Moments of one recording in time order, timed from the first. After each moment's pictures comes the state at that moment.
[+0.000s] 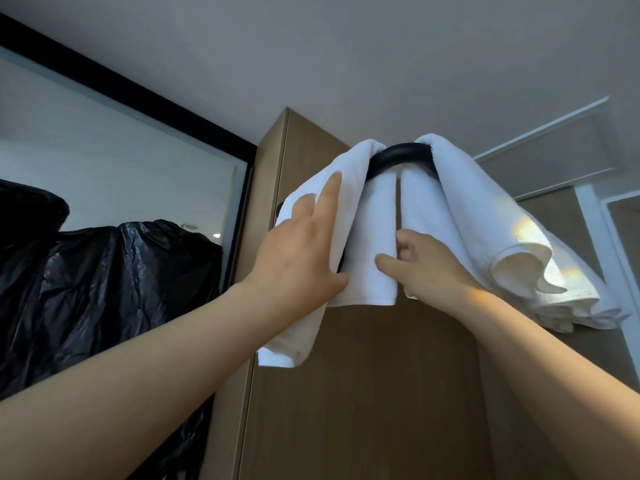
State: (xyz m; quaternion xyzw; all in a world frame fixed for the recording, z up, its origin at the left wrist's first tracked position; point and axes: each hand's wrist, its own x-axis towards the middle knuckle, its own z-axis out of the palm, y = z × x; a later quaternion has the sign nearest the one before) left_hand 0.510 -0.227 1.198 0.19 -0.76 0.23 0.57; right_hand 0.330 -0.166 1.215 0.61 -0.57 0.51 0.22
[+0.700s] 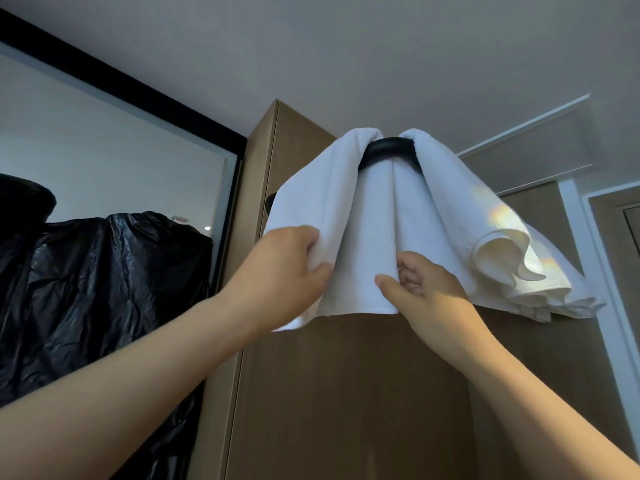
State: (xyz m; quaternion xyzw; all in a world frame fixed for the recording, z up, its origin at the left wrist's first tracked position) left_hand 0.517 -0.221 1.177 0.14 -0.79 0.09 0.60; right_hand 0.330 -0.141 1.154 0.61 -0.52 0.55 0.25
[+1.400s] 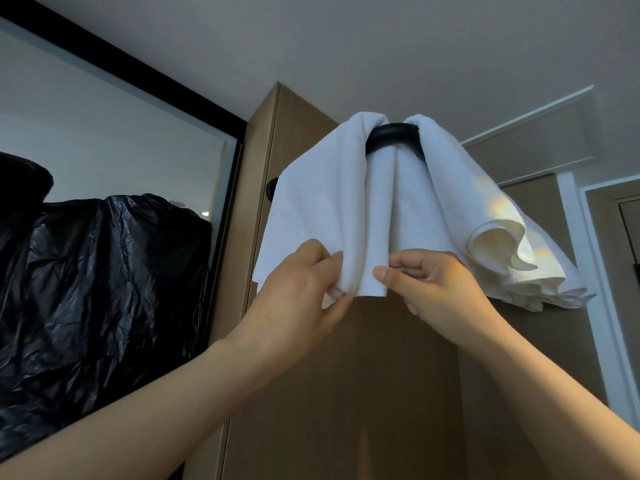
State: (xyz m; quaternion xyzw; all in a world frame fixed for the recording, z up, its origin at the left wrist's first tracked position) left_hand 0.496 -0.237 1.133 0.04 -0.79 0.17 0.59; right_hand 0.343 -0.121 1.153 0.62 -0.52 0.56 0.18
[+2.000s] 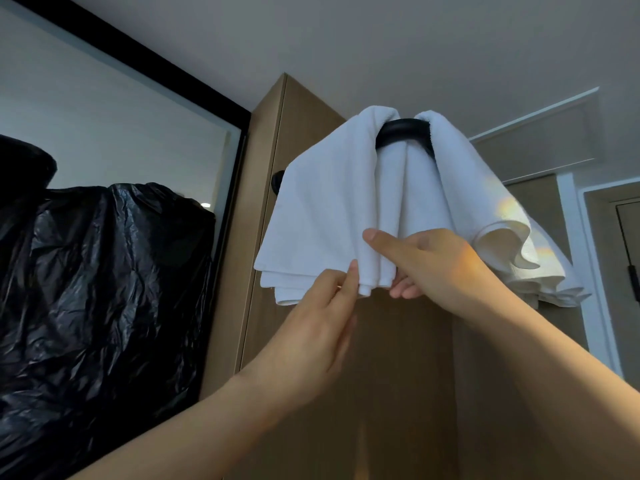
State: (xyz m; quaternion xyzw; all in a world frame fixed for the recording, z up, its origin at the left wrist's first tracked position) left_hand 0.482 -0.254 1.094 -0.04 -0.82 0.14 0.55; right_hand 0.373 -0.115 1.173 0.54 -0.63 0.53 0.16
